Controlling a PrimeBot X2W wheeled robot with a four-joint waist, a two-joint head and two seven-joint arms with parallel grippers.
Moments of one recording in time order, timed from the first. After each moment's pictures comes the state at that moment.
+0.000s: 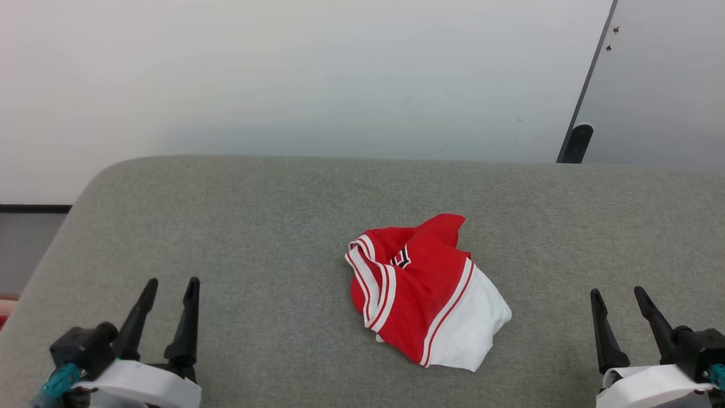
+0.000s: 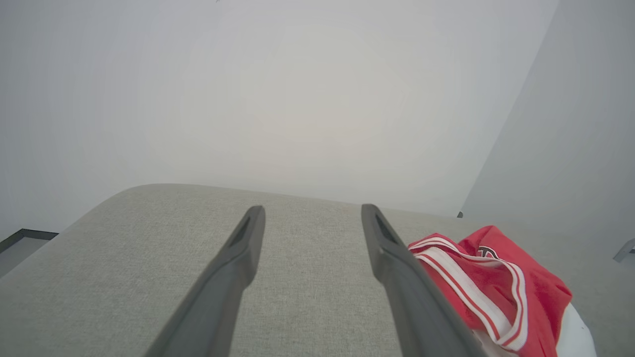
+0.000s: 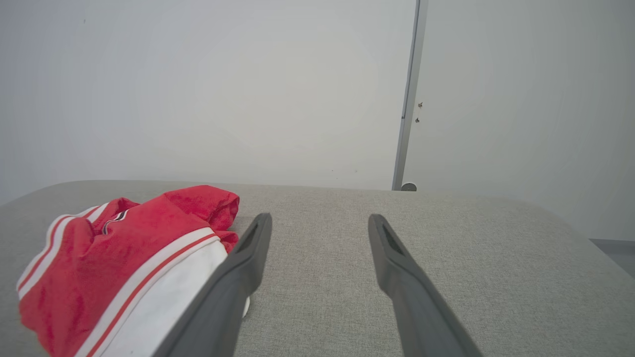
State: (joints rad) left arm -0.08 0.35 -0.10 0.22 -0.54 -0.11 -0.26; right arm -0.05 -0.14 -0.03 0.23 0.18 0.13 -0.22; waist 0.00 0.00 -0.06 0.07
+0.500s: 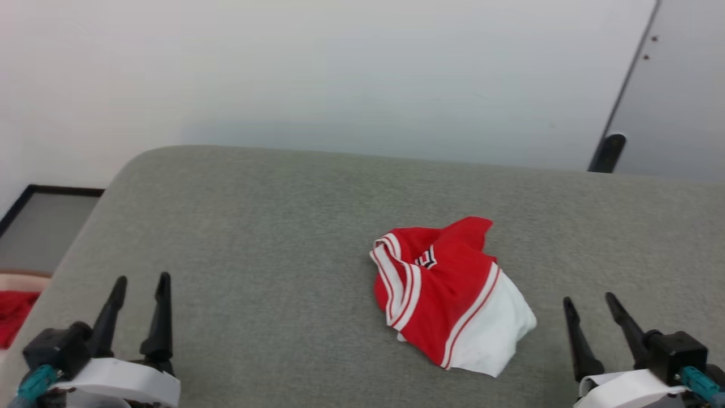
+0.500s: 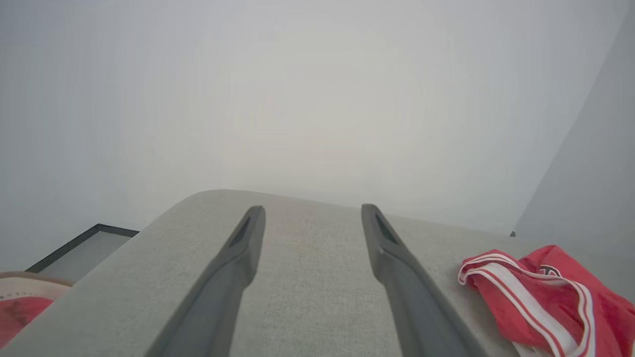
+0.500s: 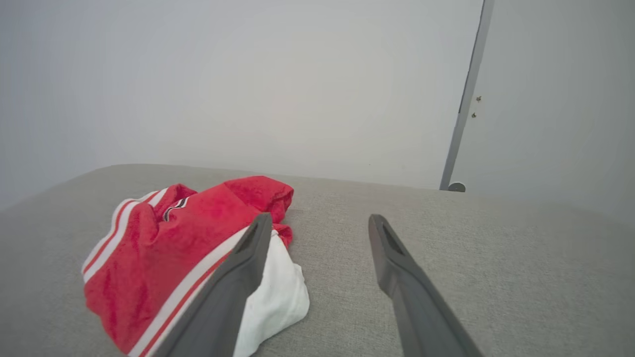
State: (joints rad) left arm -0.08 0.32 0.01 0.24 -0.47 -0.12 -0.26; right arm -0.03 -0.12 0.03 0.23 0.18 0.13 -0.20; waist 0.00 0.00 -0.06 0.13
